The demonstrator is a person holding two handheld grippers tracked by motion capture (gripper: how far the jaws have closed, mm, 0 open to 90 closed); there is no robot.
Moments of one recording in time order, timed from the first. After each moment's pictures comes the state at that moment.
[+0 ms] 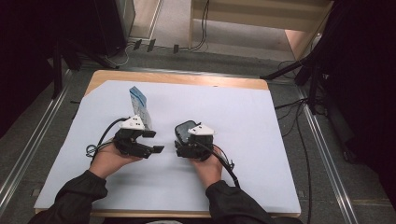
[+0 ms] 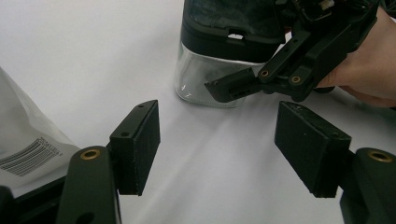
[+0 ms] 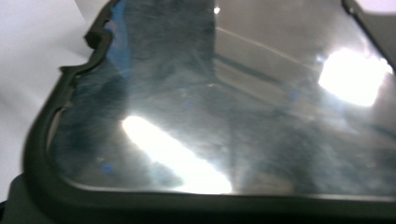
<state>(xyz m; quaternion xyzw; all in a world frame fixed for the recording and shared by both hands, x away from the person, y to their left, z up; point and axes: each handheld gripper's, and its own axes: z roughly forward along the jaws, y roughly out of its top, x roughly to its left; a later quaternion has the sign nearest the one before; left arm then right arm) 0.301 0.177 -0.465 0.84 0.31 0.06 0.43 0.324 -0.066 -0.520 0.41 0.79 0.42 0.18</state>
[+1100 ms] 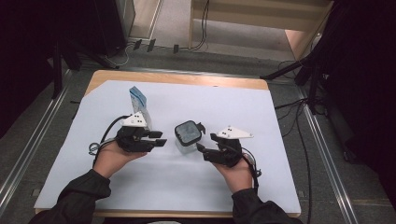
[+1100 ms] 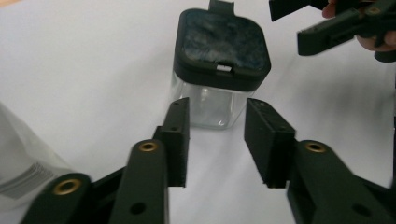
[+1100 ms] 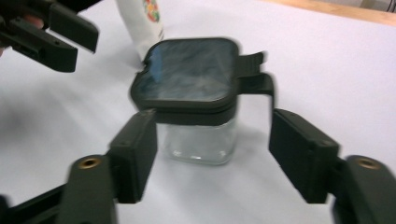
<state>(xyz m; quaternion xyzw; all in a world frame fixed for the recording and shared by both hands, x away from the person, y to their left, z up) 0.303 0.165 -0.450 0.84 0.31 0.06 0.45 0.292 -0.144 -0.461 0.39 0.79 0.46 0.13</state>
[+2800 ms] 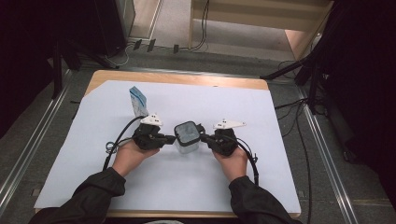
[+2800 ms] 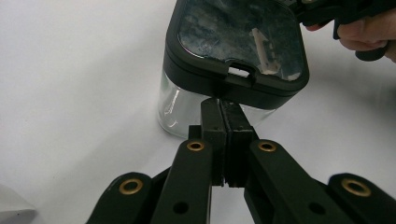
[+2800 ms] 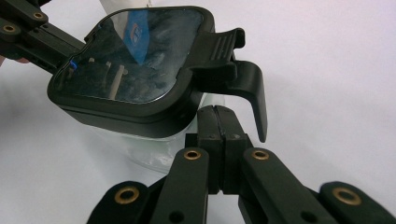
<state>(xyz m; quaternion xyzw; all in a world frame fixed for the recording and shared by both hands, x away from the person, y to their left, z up) 0.325 0.136 -0.479 0.84 0.33 0.03 0.42 0.335 -0.138 -0.492 0.38 0.81 0.45 0.09</state>
